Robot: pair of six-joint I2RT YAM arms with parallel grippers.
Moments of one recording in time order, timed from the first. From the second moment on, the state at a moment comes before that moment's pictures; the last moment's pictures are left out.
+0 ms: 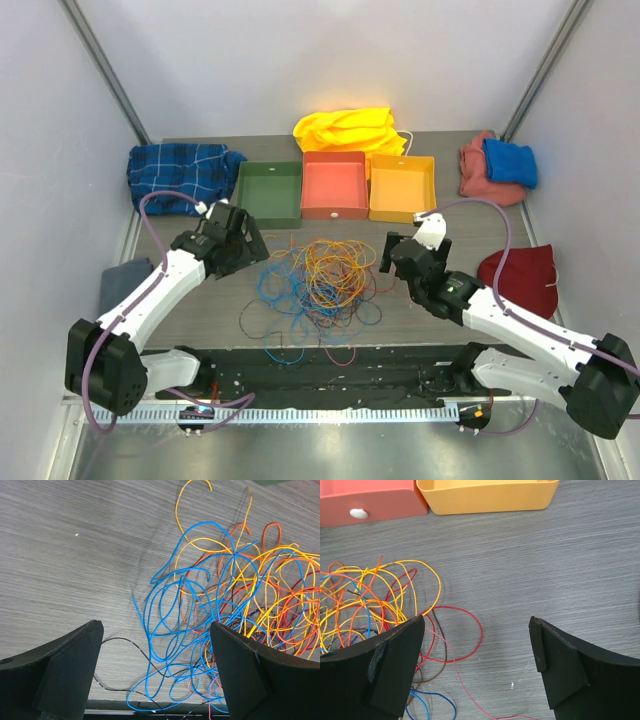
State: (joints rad) left arm -0.39 1.22 0.90 -0.69 -0.16 -0.74; right arm 0.78 0.98 0.64 -0.34 0.71 0.61
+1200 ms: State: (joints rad) left arm -0.41 1.28 0.92 -0.71 -0.15 -0.68; right arm 0.78 0.96 0.59 -0.32 0.66 0.60
